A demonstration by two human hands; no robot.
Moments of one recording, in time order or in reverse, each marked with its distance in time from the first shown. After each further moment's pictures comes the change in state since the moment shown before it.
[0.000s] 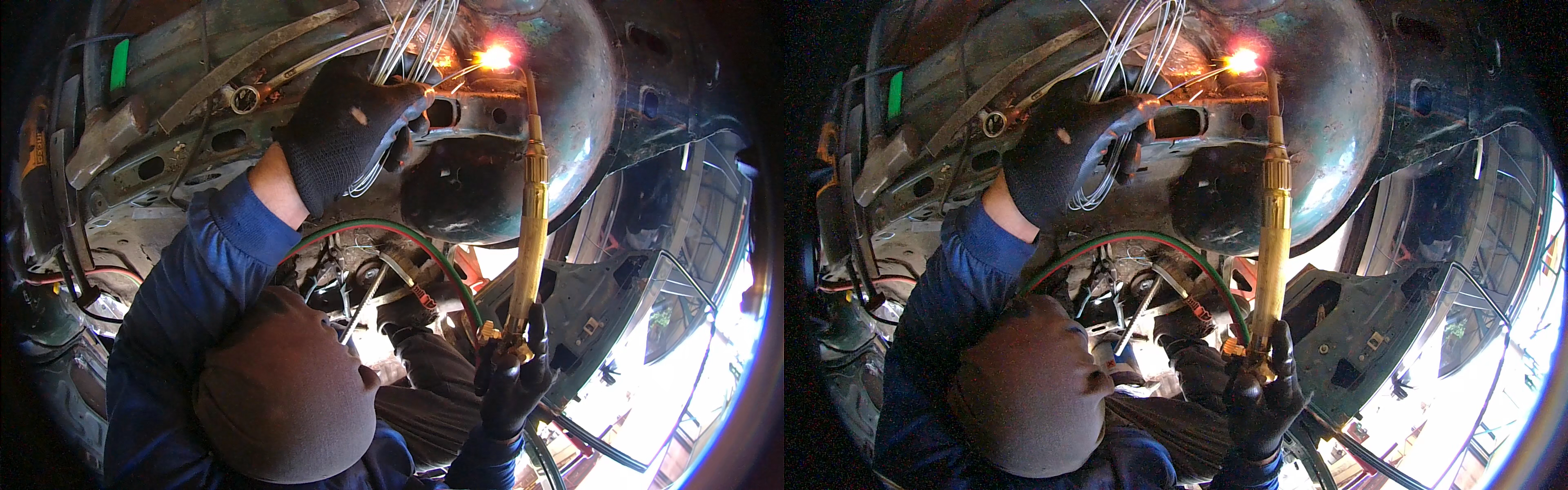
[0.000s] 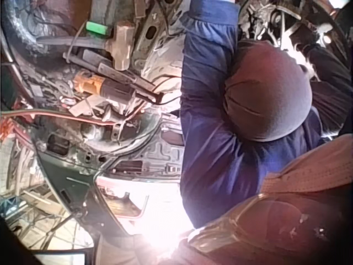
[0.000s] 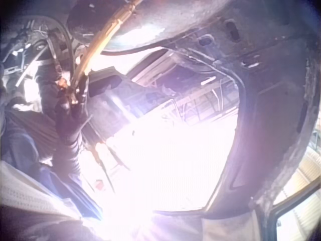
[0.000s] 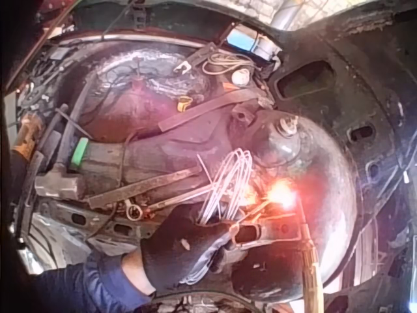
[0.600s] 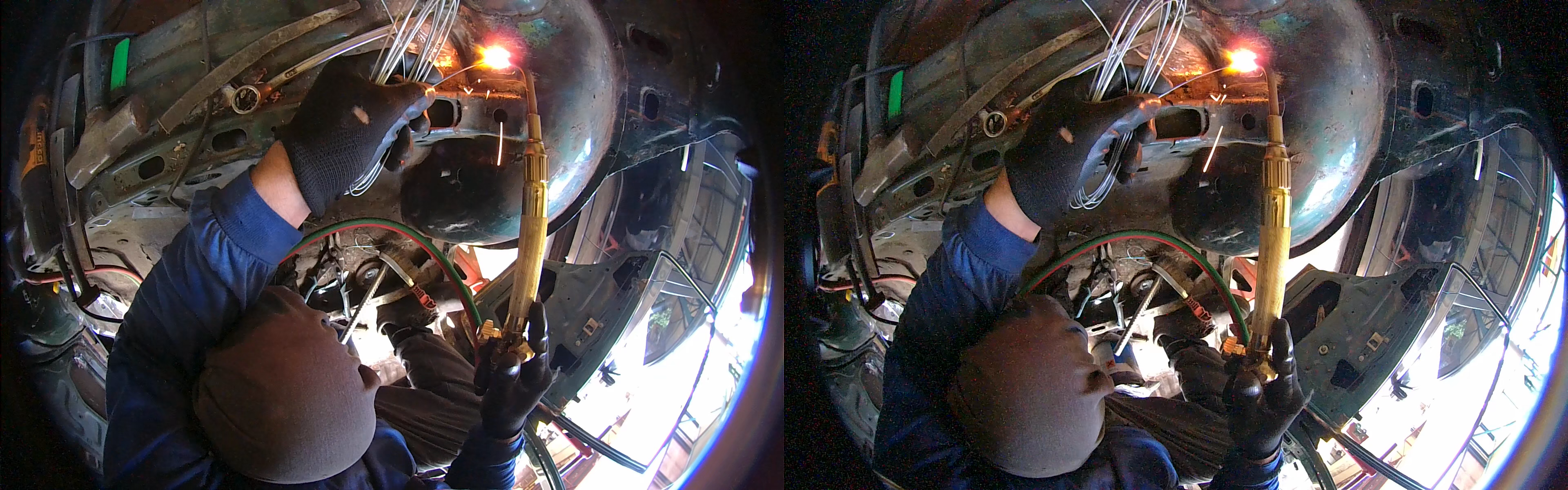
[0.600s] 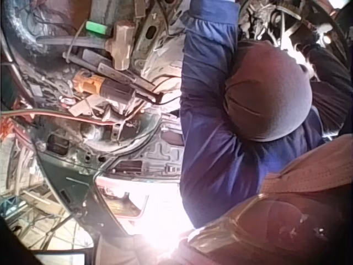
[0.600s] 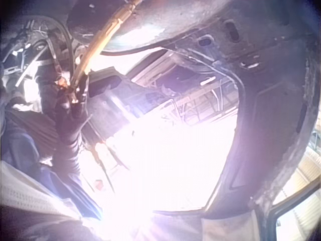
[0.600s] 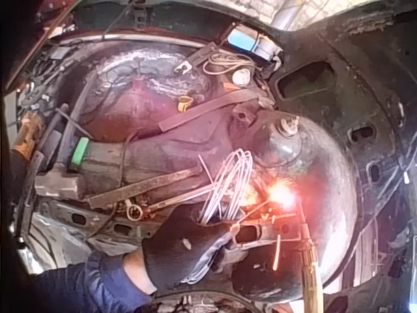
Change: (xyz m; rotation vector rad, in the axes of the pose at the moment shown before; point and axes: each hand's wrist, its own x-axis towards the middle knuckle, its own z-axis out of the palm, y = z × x) left_hand 0.003 -0.009 -0.001 0.104 0.001 0.085; right_hand 0.006 -0.014 0.010 0.044 0.024 -0.069
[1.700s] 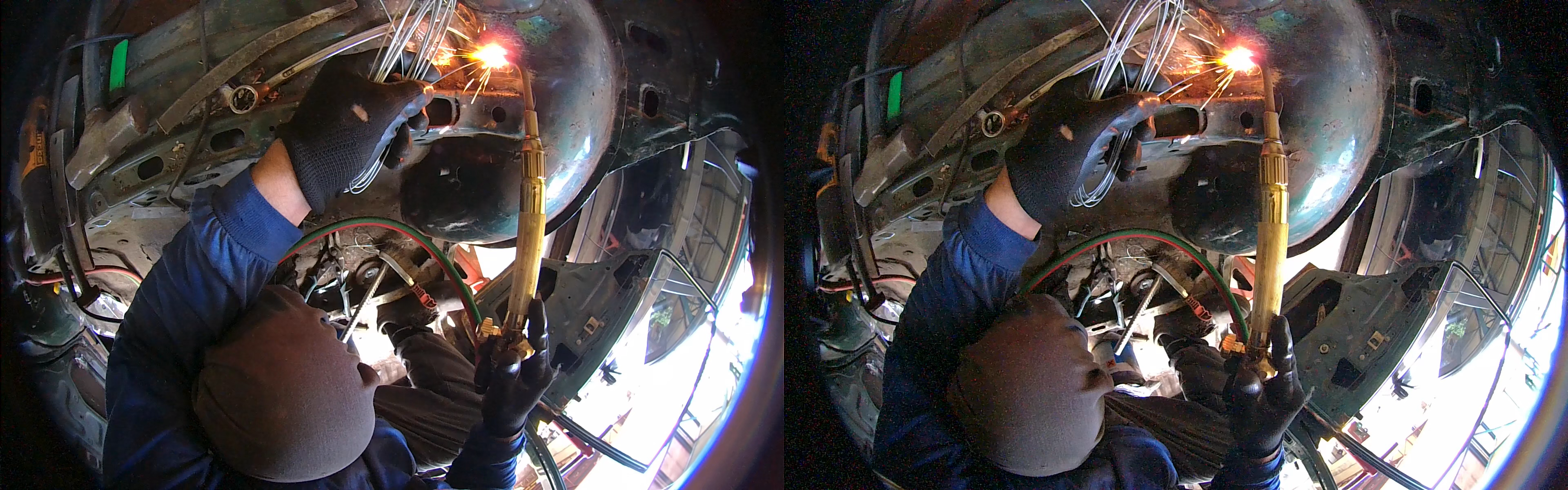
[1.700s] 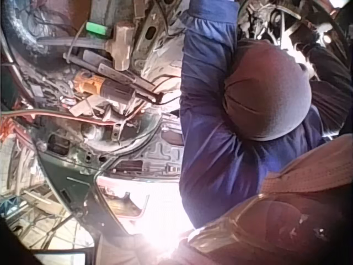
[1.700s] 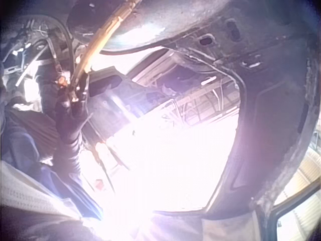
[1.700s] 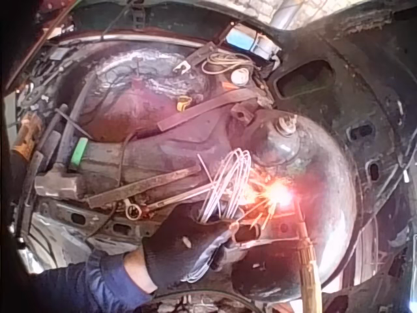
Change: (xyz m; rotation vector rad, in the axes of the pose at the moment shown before) left_hand 0.002 -0.006 0.001 -0.011 -0.020 -0.002; right_hand -0.002 0.008 -0.009 -0.038 -0.056 0.080
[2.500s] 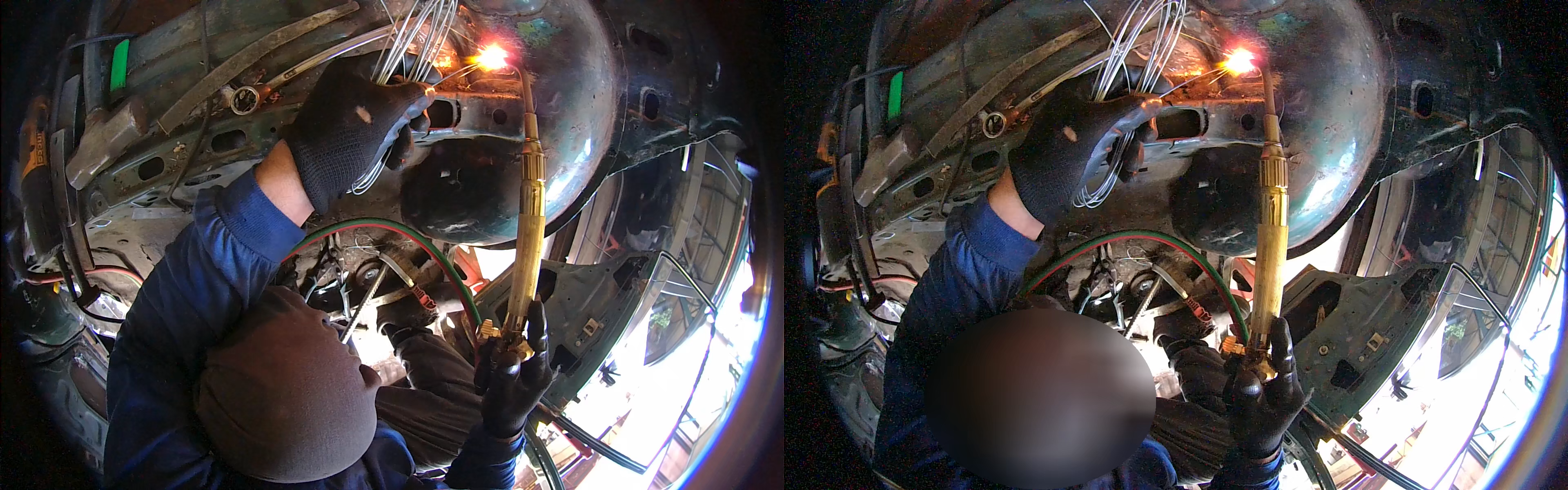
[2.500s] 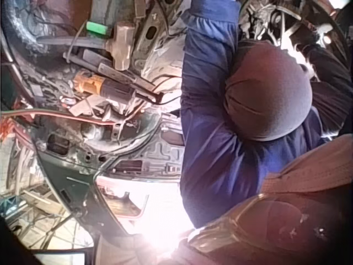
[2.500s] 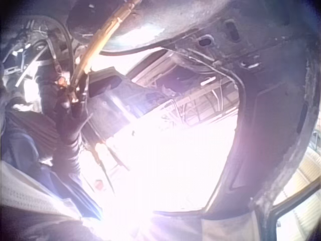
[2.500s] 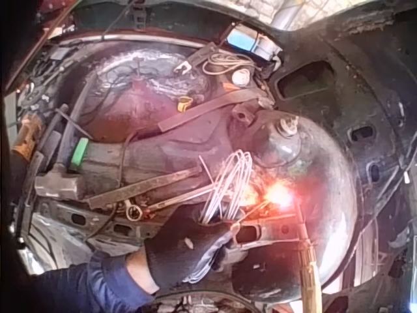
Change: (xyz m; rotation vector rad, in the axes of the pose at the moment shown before) left_hand 0.002 0.009 0.001 -0.126 0.034 -0.172; right_hand 0.001 -0.012 0.002 0.096 -0.009 0.044
